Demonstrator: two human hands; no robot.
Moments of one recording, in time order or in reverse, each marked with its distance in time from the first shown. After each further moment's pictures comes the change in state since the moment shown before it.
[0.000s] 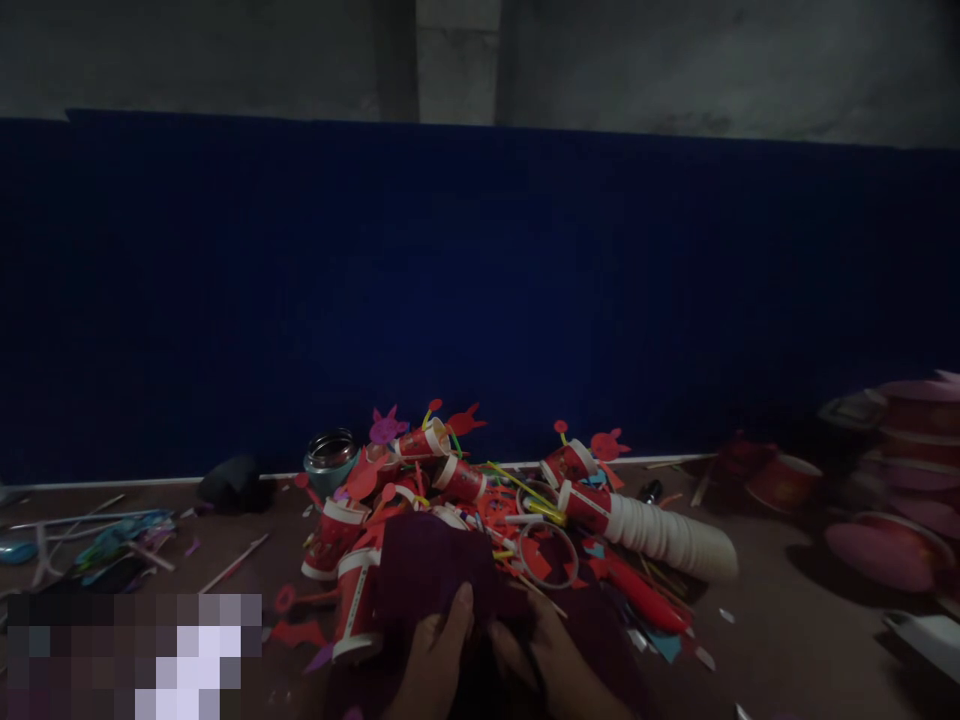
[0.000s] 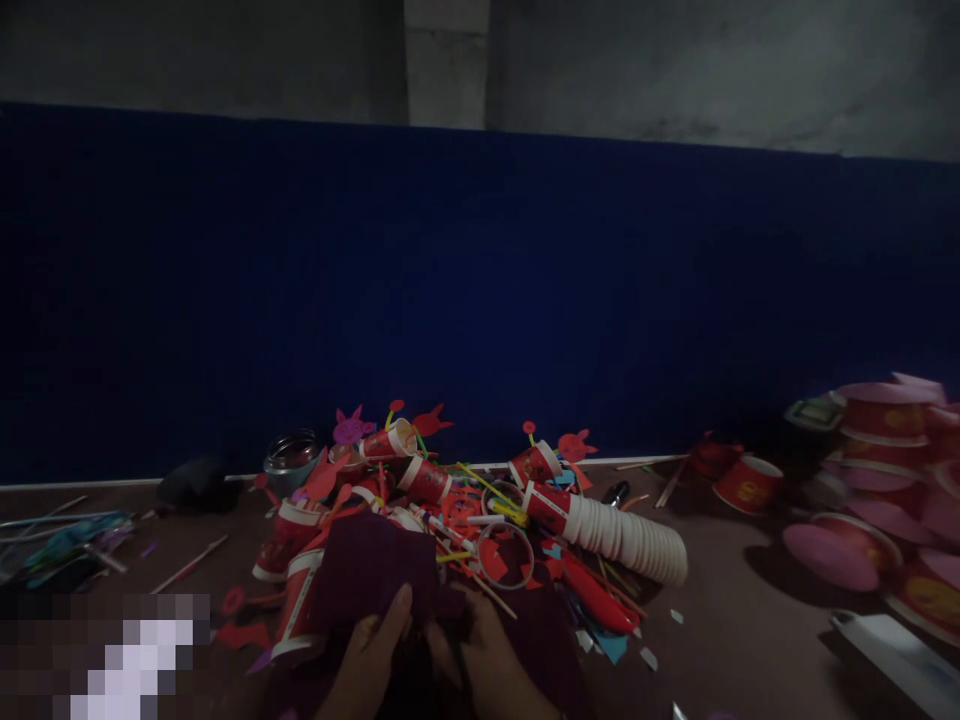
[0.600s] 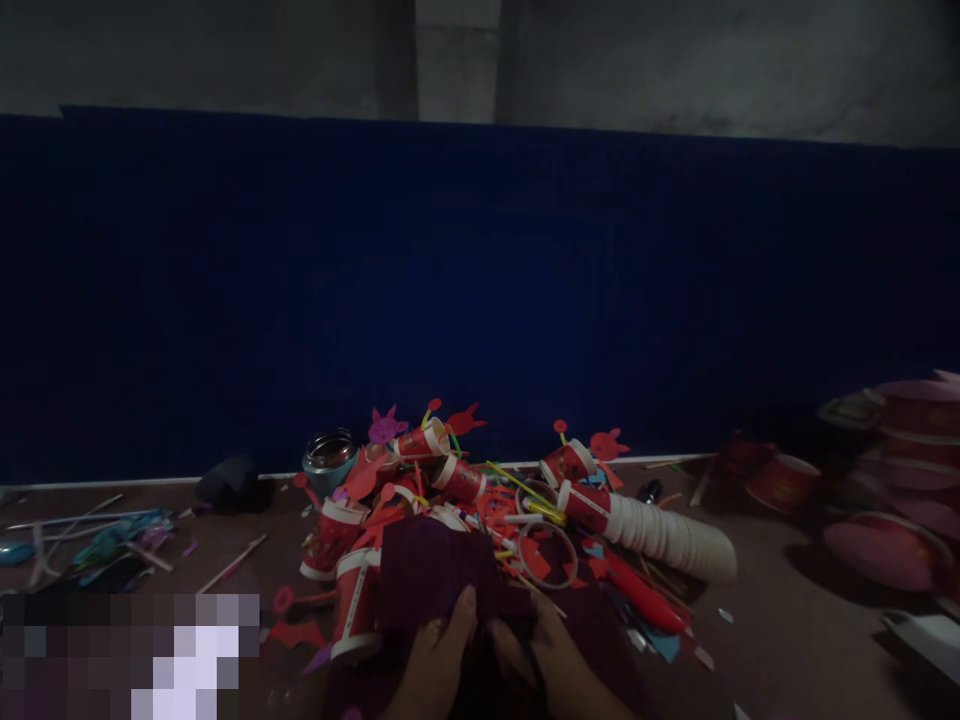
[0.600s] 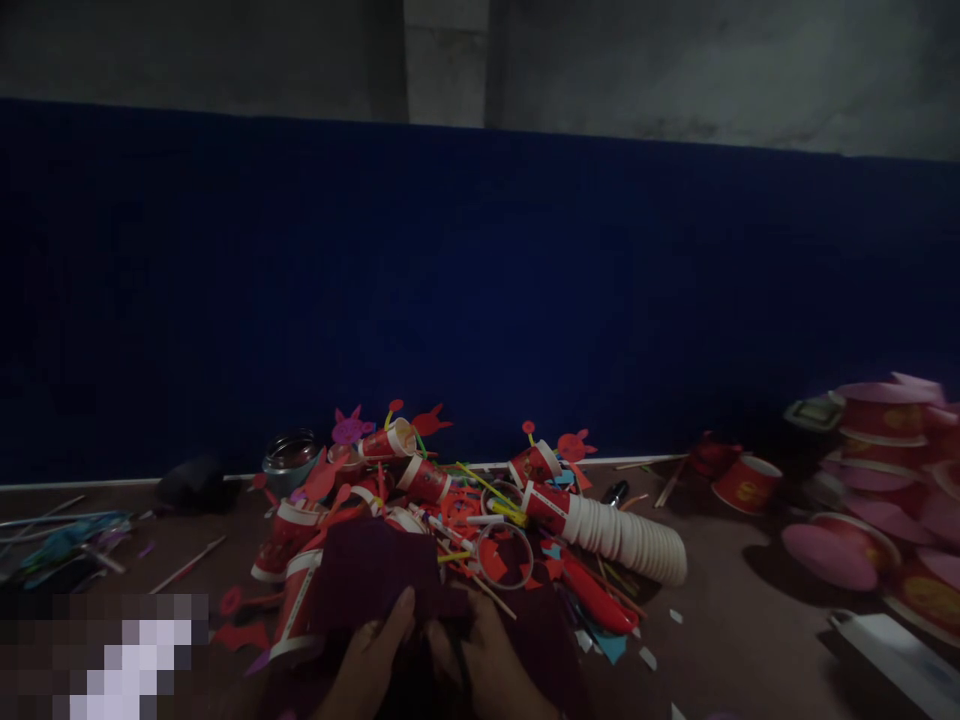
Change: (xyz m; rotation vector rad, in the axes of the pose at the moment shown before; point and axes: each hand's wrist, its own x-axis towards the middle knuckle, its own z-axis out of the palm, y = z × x) left_hand -0.003 0.005 -0.001 0.073 -0.069 -0.002; right_hand -0.001 -0.003 -0.003 -0.010 0.011 0.004
